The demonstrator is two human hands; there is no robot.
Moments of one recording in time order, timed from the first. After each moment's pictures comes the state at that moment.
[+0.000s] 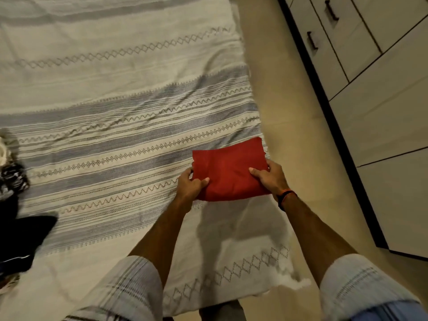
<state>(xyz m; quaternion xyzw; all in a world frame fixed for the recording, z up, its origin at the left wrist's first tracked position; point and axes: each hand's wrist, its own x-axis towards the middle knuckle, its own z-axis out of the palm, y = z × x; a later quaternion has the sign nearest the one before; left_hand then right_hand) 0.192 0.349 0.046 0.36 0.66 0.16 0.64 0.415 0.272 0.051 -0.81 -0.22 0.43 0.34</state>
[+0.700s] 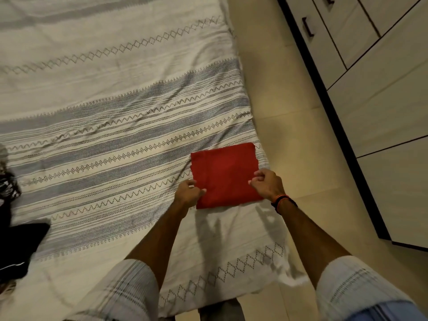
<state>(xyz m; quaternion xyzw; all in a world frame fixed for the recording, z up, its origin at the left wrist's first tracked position) 0.214 0.338 0.018 0.40 0.68 0.02 0.61 0.440 0.249 0.031 -0.85 -0.23 0.43 0.19</state>
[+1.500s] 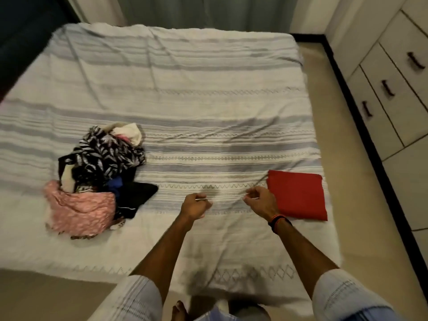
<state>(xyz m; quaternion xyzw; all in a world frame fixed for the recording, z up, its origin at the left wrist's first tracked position) -0.067 0.265 0.147 0.34 0.69 0.22 0.61 0.152 0.241 0.146 -0.75 -0.44 0.43 0.24</state>
